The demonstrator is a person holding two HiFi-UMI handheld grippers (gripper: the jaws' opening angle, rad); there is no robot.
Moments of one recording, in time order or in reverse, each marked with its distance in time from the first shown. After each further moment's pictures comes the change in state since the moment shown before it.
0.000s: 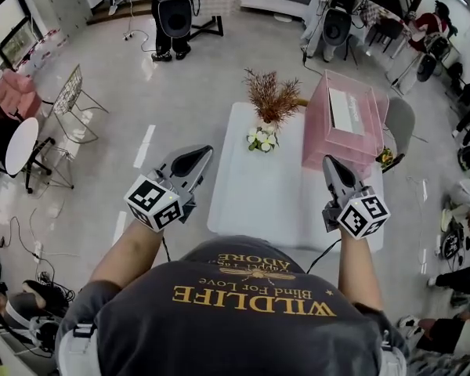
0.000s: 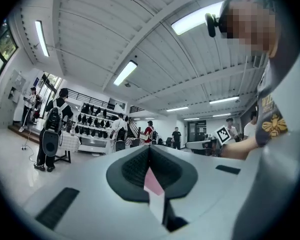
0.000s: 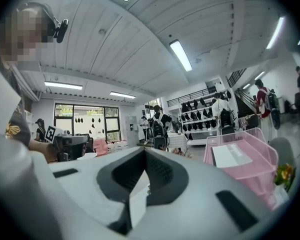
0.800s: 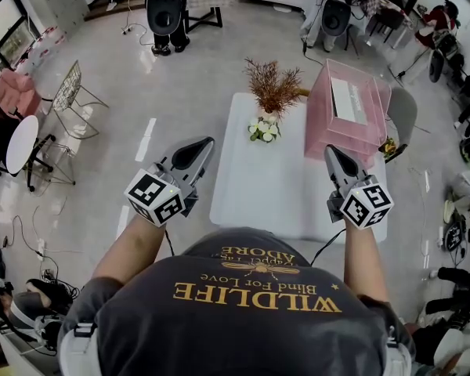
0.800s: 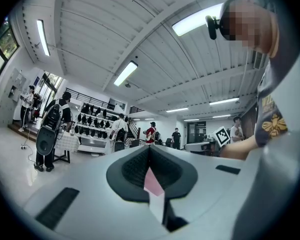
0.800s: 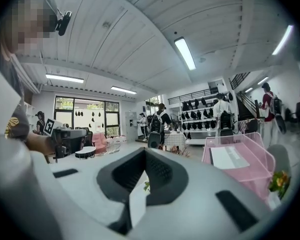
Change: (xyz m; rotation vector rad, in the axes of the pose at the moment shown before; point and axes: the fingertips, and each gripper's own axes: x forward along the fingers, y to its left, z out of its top) left arm 0.000 -0.004 0.002 -0.007 -0.008 -0.003; right arm 0.001 -0.001 -0.003 -0.060 0.045 -0.010
